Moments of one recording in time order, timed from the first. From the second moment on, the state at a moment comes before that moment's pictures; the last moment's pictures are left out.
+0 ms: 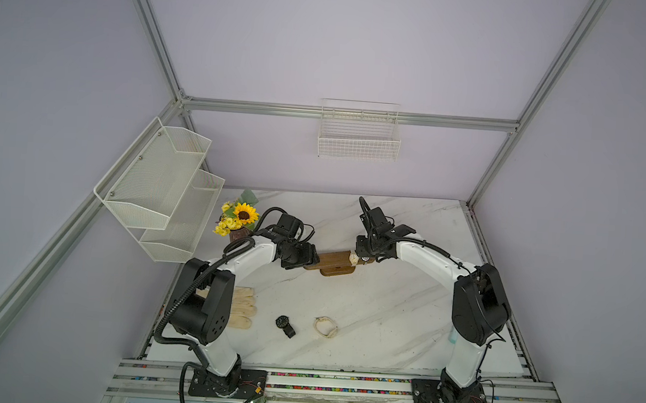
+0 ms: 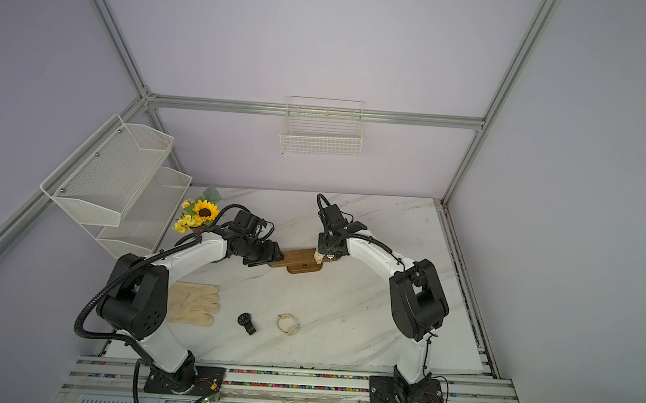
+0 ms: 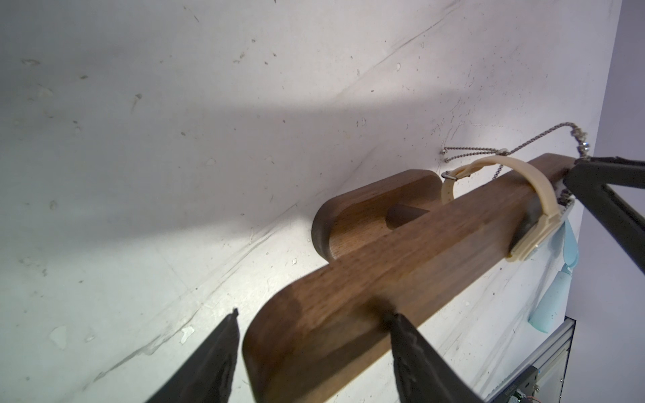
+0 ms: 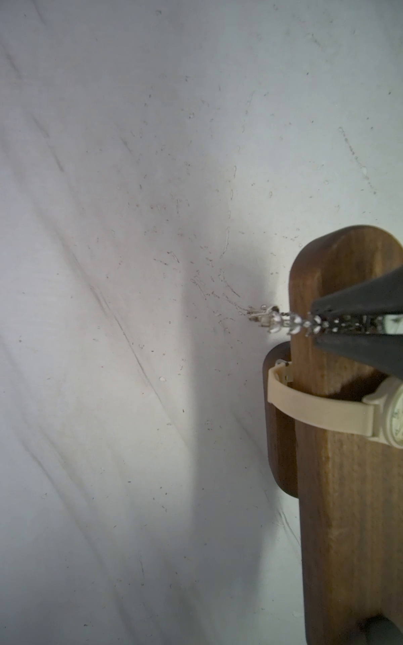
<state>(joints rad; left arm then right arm) -0.34 1.69 1.15 -0.54 0.31 -0.49 0.54 1.86 1.46 -0.62 0.14 0.44</state>
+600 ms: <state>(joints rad) -0.34 1.70 1.15 -0.53 0.33 -0.49 0.54 1.91 1.51 -0.61 0.13 0.41</state>
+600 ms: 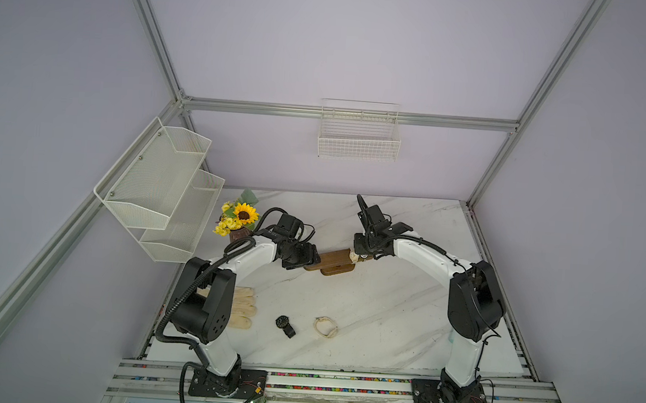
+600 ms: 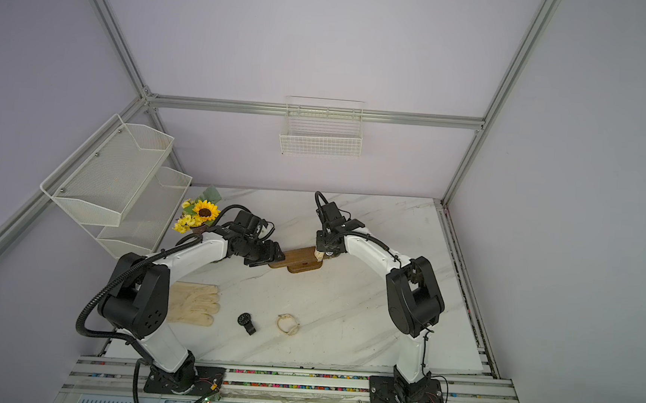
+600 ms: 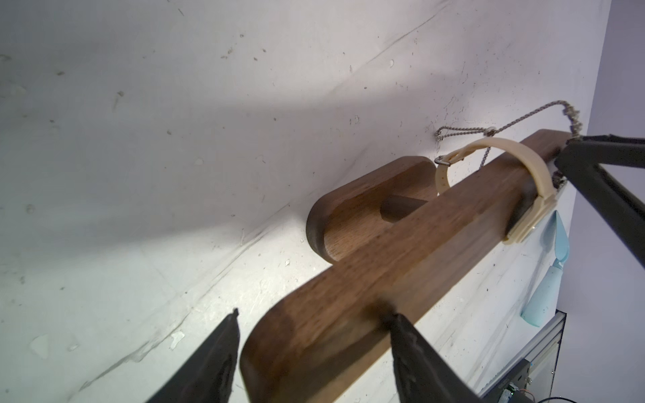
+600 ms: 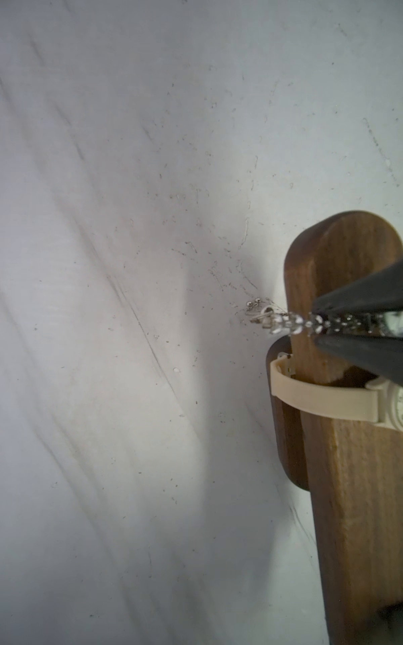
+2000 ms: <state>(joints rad) -0.33 1.62 1.20 -0.56 0.31 -0.48 0.53 1.38 1.03 -0.53 -0.10 0.59</state>
